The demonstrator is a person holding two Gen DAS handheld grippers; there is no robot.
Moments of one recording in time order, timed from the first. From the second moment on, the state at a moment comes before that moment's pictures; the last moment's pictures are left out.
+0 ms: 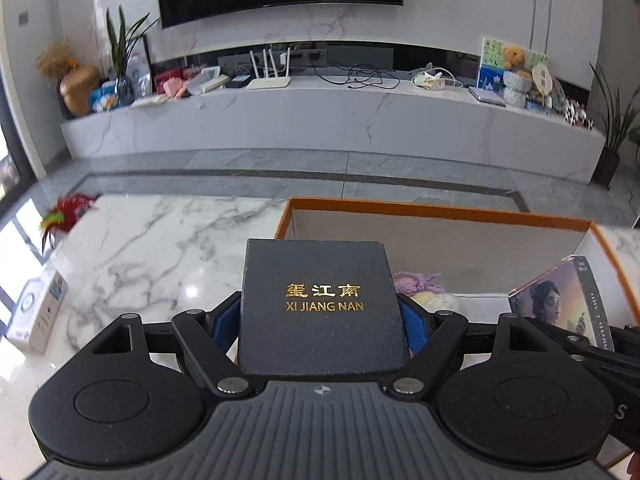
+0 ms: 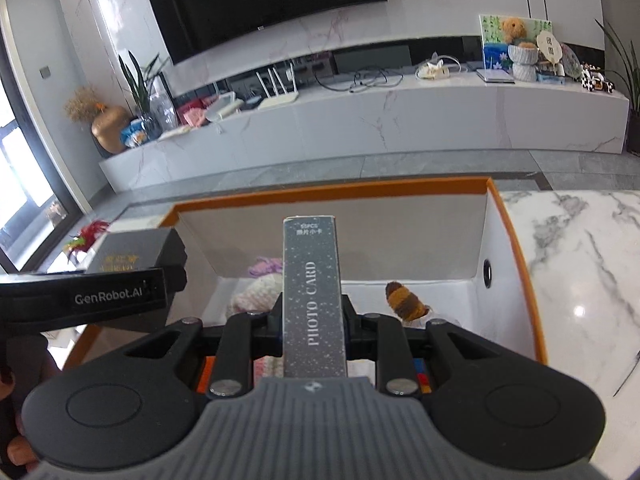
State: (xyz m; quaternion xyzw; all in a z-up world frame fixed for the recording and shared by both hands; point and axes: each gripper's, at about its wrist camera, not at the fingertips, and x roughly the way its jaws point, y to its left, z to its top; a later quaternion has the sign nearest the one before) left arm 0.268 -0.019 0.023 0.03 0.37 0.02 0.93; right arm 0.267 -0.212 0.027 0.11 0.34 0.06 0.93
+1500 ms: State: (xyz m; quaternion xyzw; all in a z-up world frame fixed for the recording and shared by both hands) left arm 0.295 -0.046 -0.004 0.06 0.46 -0.01 0.89; right arm 0.280 -0.203 0.012 0.05 0.40 -0.01 0.92
